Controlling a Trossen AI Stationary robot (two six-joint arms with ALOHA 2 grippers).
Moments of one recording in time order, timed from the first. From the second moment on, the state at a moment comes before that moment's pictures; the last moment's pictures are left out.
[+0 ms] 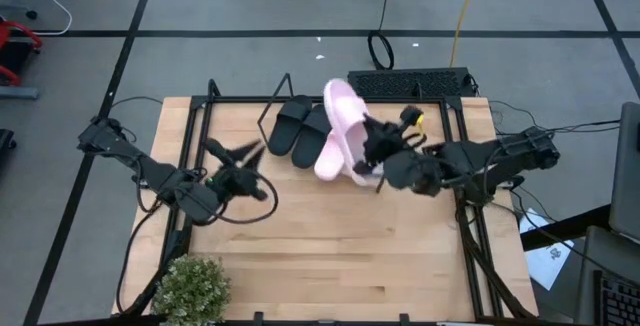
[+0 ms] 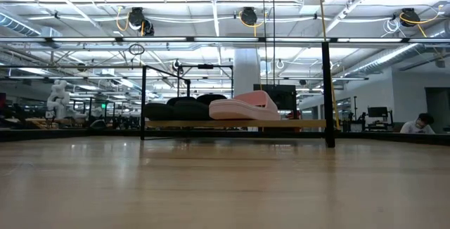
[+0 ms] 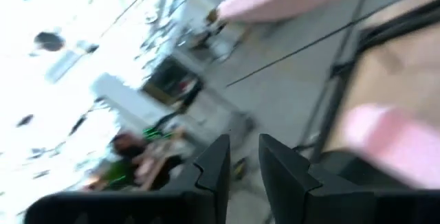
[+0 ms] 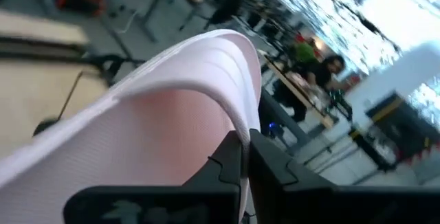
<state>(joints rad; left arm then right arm) -0.54 1.19 1.08 -0.10 -1.43 0.63 0.28 1.46 1.58 -0.62 1.23 -0.17</state>
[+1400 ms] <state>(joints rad) -0.11 0.93 1.08 -0.11 -1.40 0.78 -0.19 1.85 2.23 -1.16 0.90 -0.16</state>
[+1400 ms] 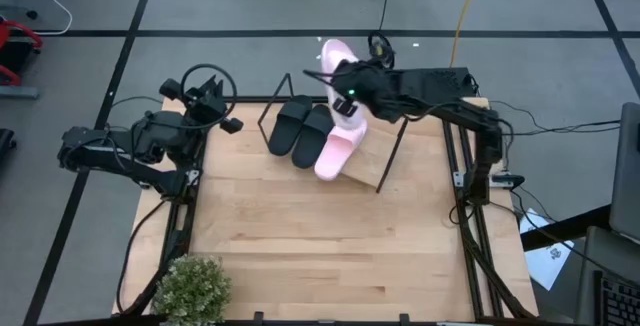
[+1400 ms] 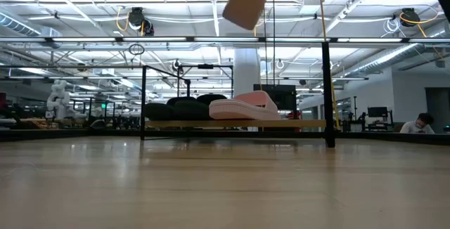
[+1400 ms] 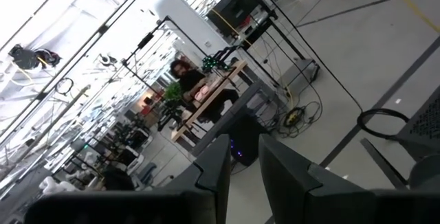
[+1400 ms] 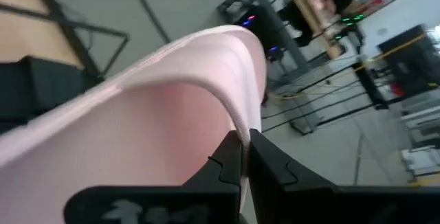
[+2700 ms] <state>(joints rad) -0.09 0.93 1.08 -0.21 -1.35 0.69 -0.17 1.93 1.90 -1.59 0.53 0.58</state>
